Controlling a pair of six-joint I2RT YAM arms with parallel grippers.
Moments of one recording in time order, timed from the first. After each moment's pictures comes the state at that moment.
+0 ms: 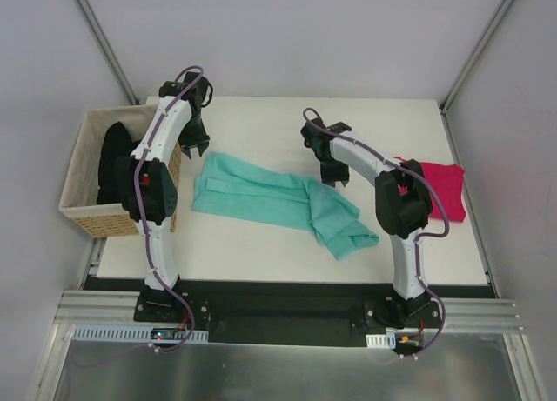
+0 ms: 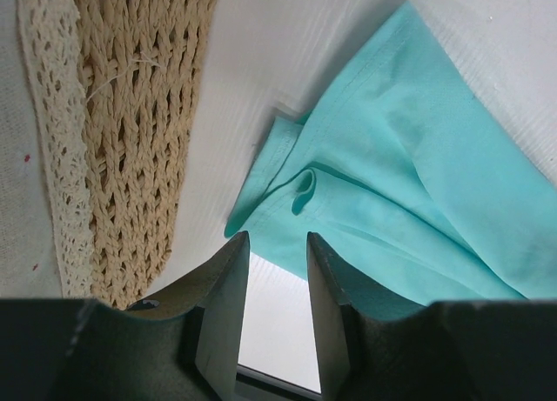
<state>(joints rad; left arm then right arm) -0.14 2.08 2.04 -1.32 -0.24 -0.50 0.55 2.10 1.73 -1.09 0.47 0.54</state>
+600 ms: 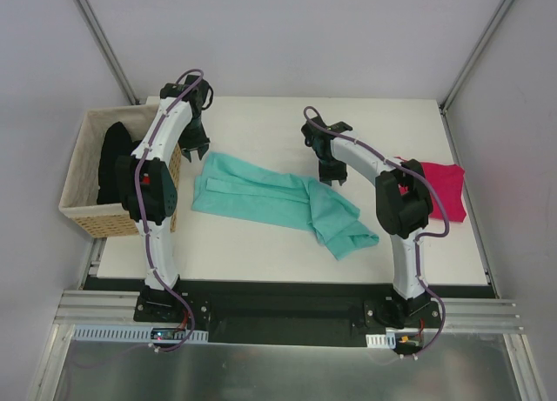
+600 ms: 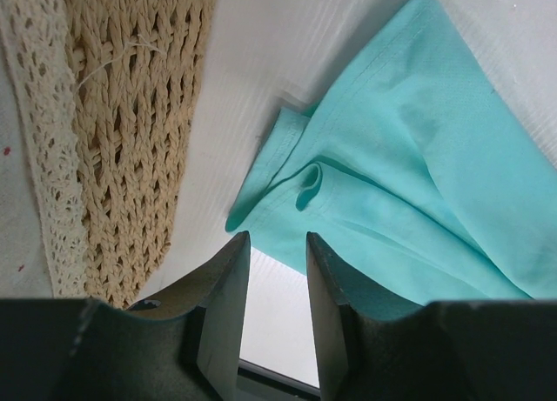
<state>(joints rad) -0.14 2.08 2.02 -1.33 -0.25 -0.52 0.54 2.10 1.73 -1.04 0.42 0.53</state>
